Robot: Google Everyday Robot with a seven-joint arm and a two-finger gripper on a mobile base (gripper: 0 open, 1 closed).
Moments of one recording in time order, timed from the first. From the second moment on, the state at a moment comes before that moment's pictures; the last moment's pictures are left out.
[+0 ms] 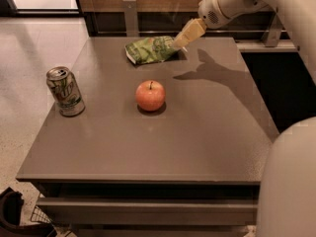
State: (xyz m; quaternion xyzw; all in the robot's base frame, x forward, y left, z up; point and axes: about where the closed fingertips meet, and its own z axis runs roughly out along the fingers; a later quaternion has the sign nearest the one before) arm 0.770 -0.103 0.932 -0.49 0.76 0.10 0.42
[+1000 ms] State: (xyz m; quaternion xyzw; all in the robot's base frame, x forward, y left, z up) arm 0.842 -0.039 0.889 -0.45 0.75 0.19 0.44
